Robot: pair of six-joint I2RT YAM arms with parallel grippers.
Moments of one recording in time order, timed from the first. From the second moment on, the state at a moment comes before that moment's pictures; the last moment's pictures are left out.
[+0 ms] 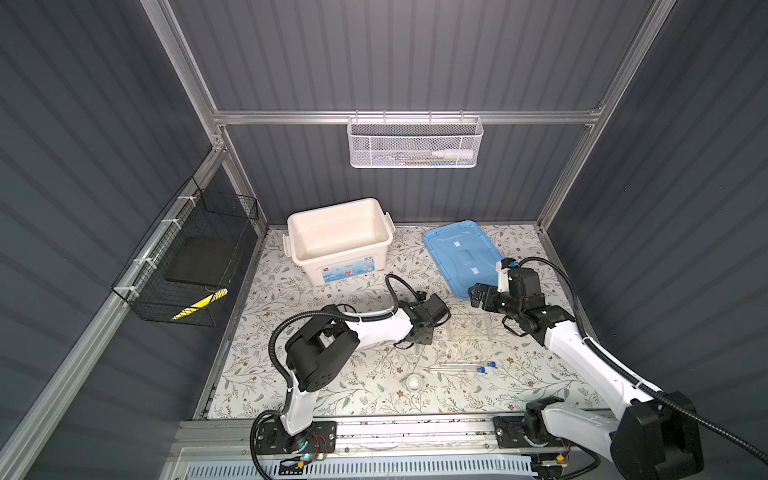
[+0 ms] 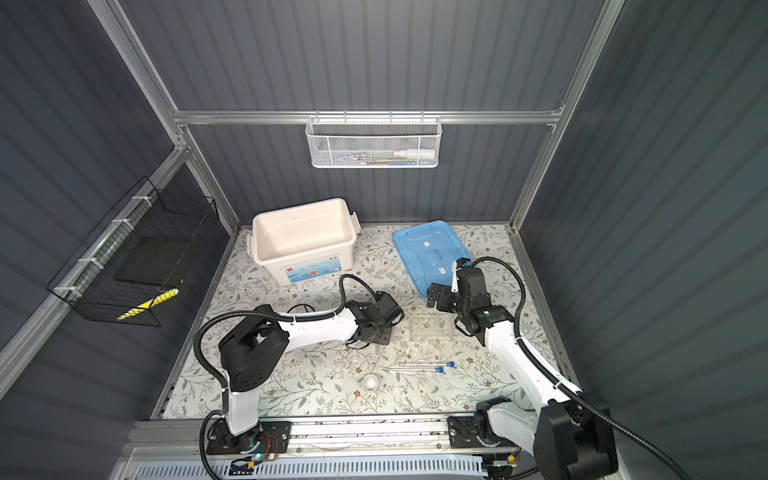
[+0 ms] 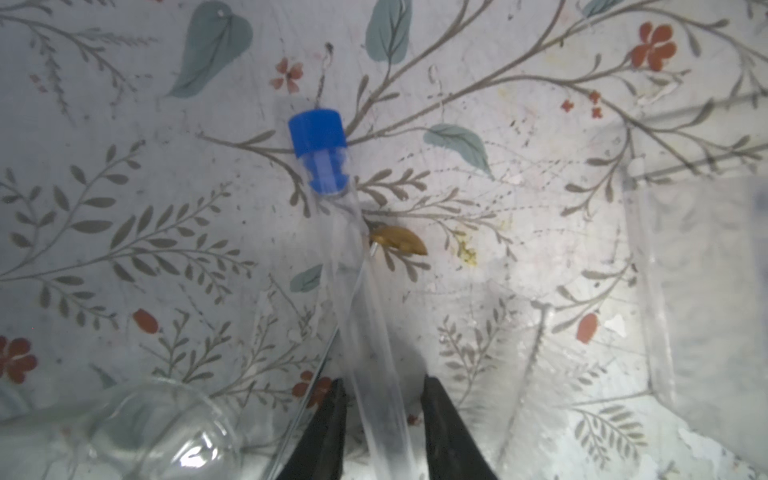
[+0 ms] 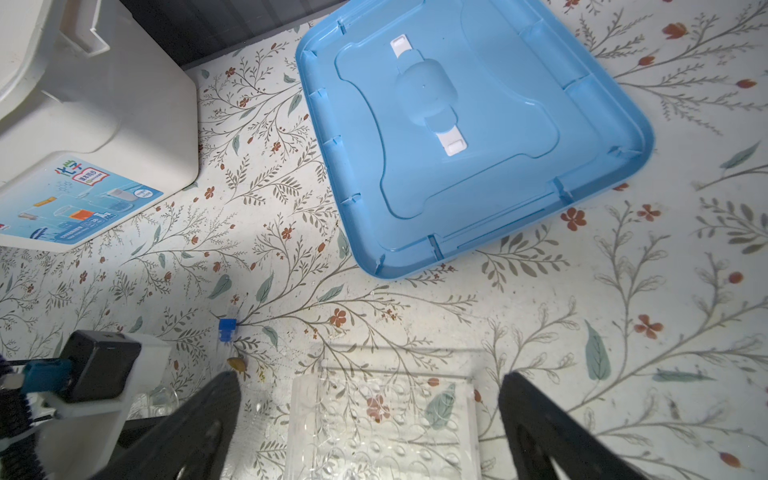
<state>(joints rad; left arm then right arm) -1.00 1.96 1.29 -0.56 -0.21 -0.69 0.24 1.14 0.74 -0.31 -0.05 0.37</state>
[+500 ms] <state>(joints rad) -1.00 1.96 1.30 -0.57 -0.22 -0.68 0.24 1.14 0.73 -0.32 -0.05 0.37</state>
